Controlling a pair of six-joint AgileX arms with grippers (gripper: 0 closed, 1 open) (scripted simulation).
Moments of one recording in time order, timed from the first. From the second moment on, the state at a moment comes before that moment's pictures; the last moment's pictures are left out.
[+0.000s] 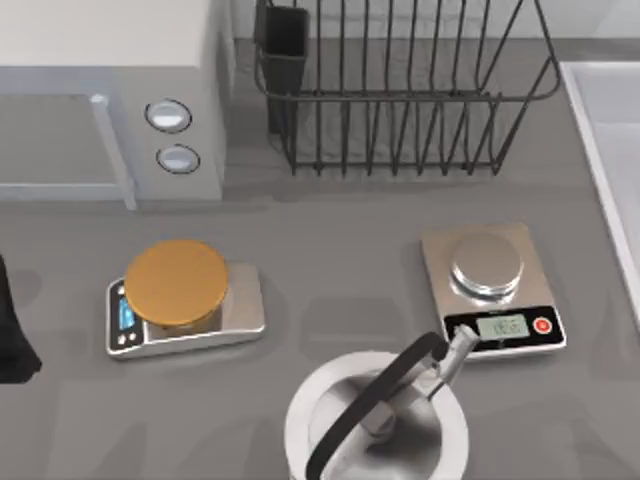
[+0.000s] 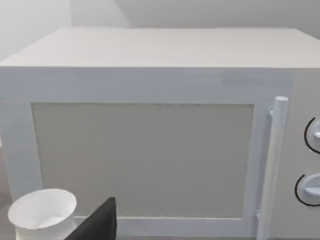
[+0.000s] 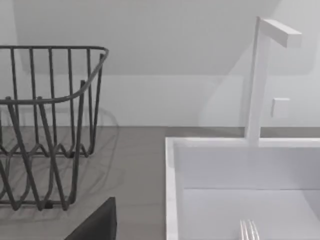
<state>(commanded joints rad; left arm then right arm) 0.00 0.00 0.00 0.00 0.00 0.00 0.00 0.01 0.01 0.00 0.00 0.00</state>
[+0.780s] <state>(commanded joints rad) 0.00 0.00 0.00 0.00 0.00 0.00 -0.07 0.84 0.76 -0.44 0.00 -0.07</state>
